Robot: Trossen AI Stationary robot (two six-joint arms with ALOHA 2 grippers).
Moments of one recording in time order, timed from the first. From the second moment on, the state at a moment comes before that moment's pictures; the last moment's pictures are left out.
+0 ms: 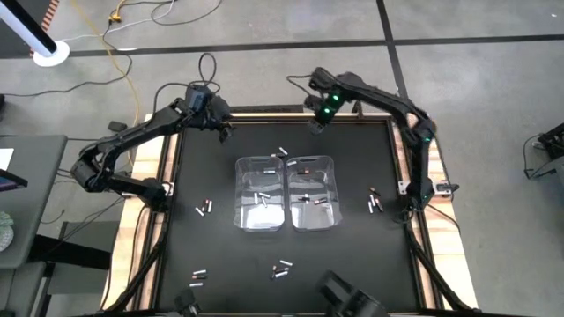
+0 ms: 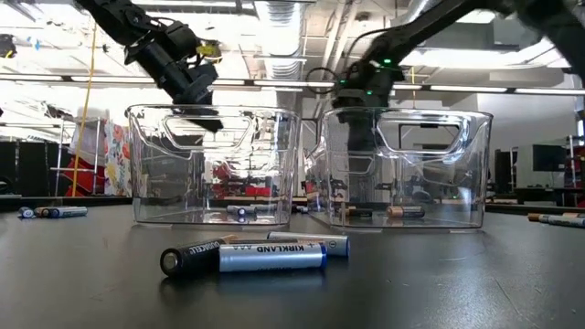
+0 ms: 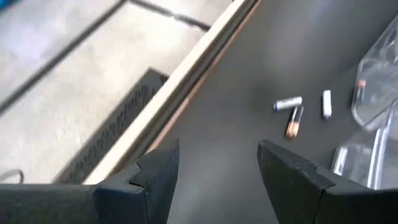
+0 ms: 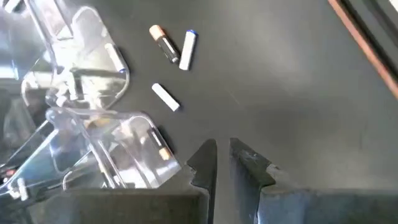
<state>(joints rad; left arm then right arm) 0.86 1.30 0.97 -0.34 0.20 0.26 -0.75 1.94 1.66 -1.02 -0.42 -0.08</state>
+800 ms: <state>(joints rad) 0.68 2.09 1.93 -0.86 0.21 0.48 -0.79 1.49 0.94 -0.55 -0.42 -0.04</state>
